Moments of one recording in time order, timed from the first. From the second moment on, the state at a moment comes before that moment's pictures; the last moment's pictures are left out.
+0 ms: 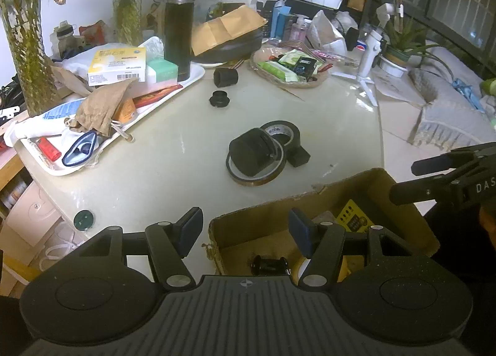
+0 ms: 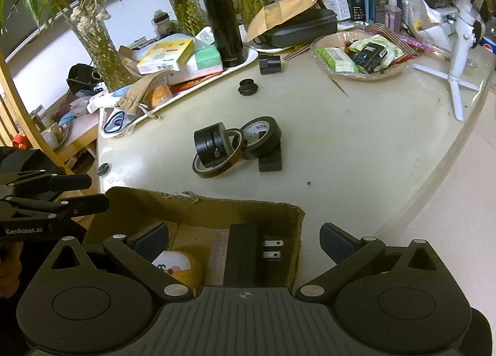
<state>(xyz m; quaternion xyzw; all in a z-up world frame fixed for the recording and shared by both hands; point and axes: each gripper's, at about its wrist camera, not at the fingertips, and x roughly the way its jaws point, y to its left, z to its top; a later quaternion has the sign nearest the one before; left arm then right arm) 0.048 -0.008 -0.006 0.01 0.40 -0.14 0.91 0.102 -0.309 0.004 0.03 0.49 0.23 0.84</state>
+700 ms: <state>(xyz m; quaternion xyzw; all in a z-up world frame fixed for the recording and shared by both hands) 0.076 -0.015 -0.006 0.01 0.40 -0.14 0.91 0.120 -0.313 0.000 0.05 0.48 0.21 0.85</state>
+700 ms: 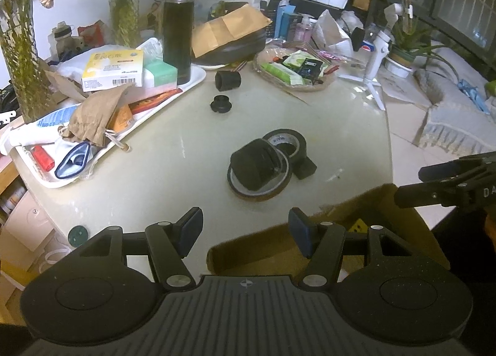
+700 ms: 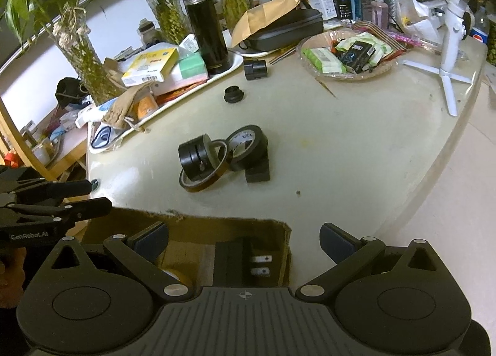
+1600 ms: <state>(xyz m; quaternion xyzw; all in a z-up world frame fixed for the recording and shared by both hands) 0.144 -0.043 -0.007 0.00 0.44 -0.12 0.89 0.144 -0.334 0.010 0.05 0.47 0.19 0.86</state>
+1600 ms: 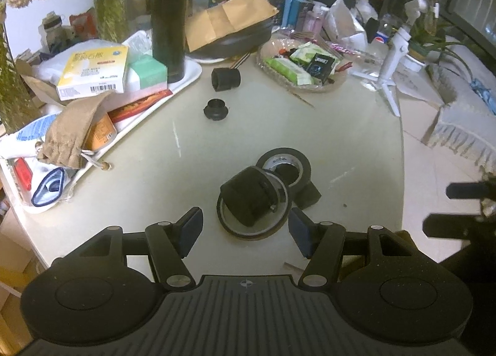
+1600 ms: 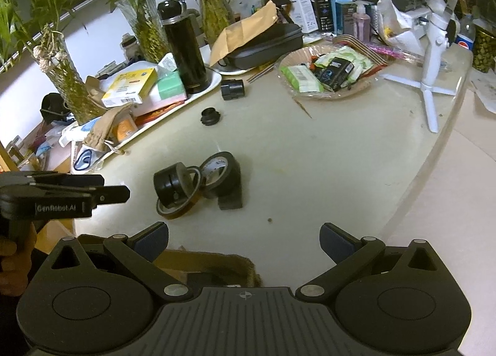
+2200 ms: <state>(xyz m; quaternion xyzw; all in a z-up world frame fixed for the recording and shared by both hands) 0.192 -0.060 -0.037 -0.03 0.49 -0.08 0.87 0.139 -0.349 -0.001 0.04 0.48 0.18 0.86</state>
